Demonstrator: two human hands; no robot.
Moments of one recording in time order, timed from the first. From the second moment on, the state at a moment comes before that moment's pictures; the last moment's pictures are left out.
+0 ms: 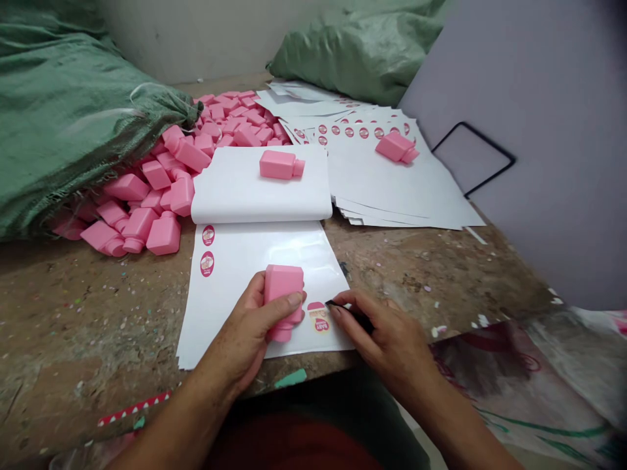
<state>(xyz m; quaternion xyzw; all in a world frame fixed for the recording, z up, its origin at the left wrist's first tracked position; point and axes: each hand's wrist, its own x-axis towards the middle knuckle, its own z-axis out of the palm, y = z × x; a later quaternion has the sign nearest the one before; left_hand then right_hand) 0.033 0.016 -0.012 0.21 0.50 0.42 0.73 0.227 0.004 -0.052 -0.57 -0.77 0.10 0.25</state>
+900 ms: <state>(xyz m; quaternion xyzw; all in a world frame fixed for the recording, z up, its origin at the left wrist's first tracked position) 0.040 0.014 -0.019 0.18 0.47 0.40 0.77 0.226 0.012 -0.049 -0.59 -0.77 0.12 0.21</state>
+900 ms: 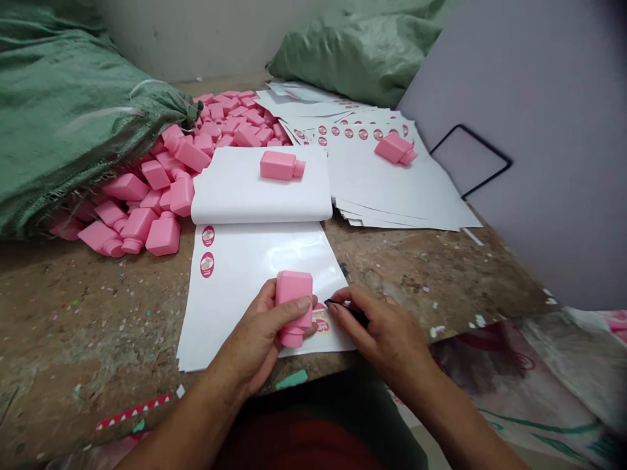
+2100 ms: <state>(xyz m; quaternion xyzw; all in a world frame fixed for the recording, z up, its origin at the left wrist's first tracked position) 0.033 0.016 -0.018 0.04 0.43 0.49 0.76 0.236 -0.027 -0.009 -0.49 -0.70 0.48 0.22</state>
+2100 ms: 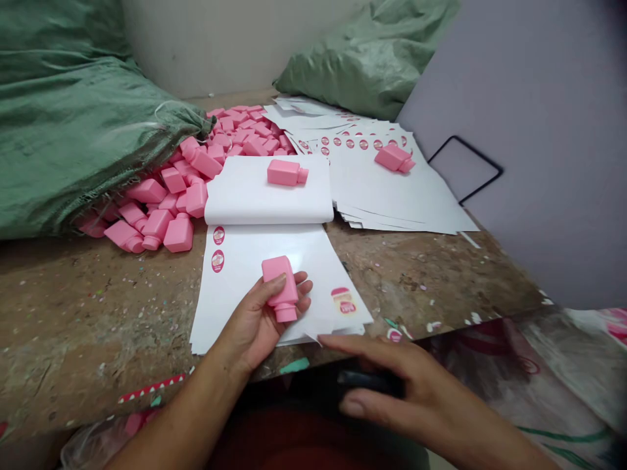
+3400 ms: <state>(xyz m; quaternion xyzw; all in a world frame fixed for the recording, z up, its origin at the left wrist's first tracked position) 0.025 -0.044 -0.008 0.17 0.38 0.54 0.73 0.165 -0.024 -0.008 -0.49 -0.59 0.45 0.45</state>
